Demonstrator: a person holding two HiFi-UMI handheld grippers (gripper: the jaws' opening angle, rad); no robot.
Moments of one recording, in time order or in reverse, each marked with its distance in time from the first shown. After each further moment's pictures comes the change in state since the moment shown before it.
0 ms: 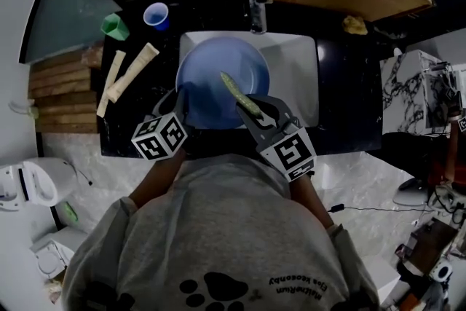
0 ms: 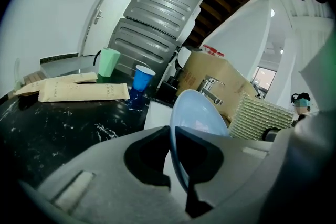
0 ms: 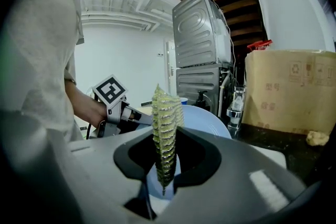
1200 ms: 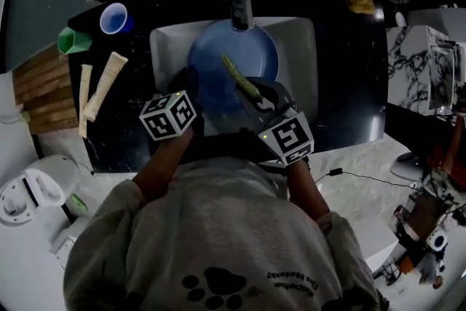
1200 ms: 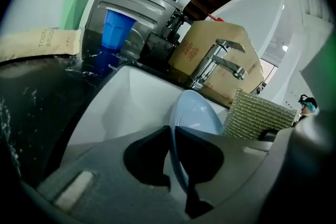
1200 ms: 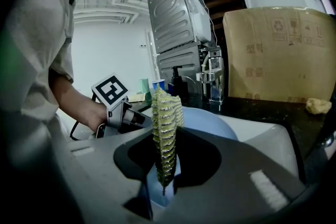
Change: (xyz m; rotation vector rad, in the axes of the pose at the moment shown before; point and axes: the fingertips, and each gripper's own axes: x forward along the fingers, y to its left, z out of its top) left arm 0.122 -0.023 -0.051 -0.012 0.235 -0.065; right arm 0.033 -0.078 -0.068 0.167 0.107 -0.082
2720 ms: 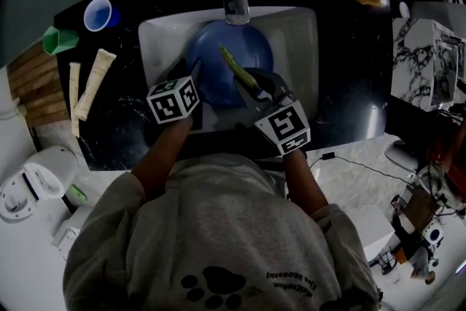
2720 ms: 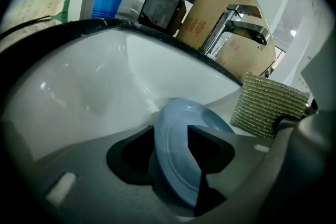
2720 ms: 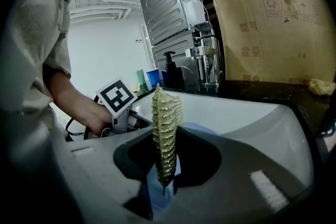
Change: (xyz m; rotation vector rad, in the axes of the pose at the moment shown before) left arm 0.046 0.020 -0.042 0.046 0.152 0.082; right arm 0.018 -0.019 -0.037 0.063 0.072 0.008
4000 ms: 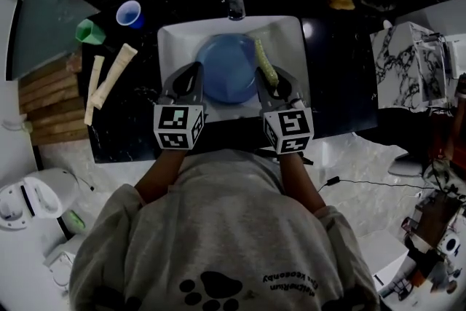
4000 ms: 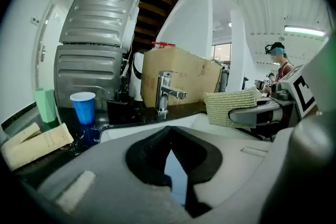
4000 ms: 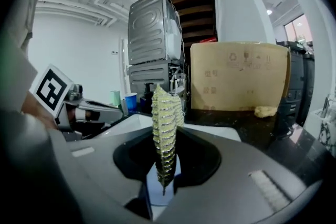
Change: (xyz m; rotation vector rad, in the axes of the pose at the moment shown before) left arm -0.140 -0.087 0.061 0.478 -0.432 -0.136; right arm -0.084 -0.007 0.041 0.034 -0.197 -0.402
